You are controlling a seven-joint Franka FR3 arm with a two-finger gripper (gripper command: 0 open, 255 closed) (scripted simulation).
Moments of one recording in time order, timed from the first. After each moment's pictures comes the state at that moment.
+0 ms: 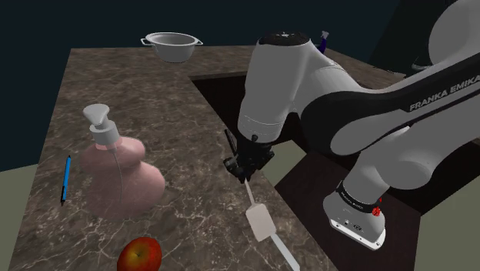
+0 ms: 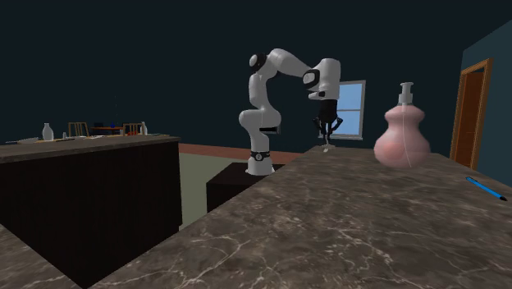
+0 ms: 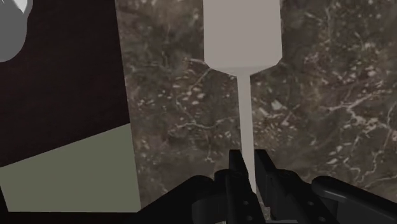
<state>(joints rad) 0.36 -0.42 0.57 -2.50 0.19 2.15 1.11</state>
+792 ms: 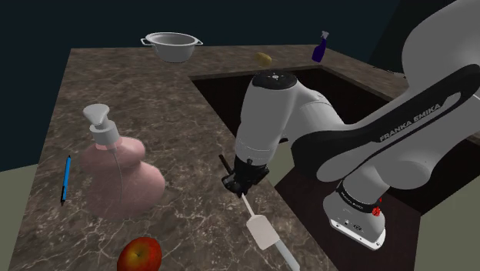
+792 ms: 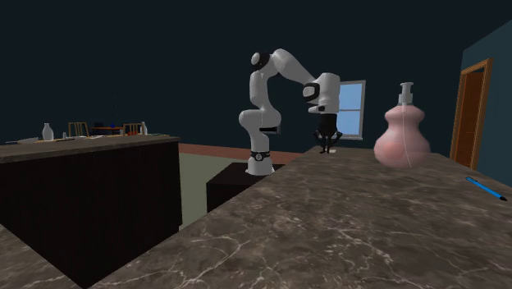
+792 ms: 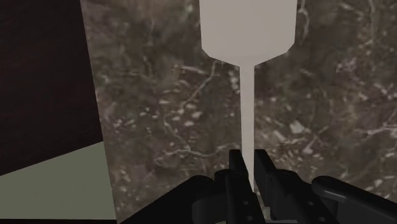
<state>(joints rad) 0.34 -0.32 0.62 -2.58 0.17 2.33 1.15</state>
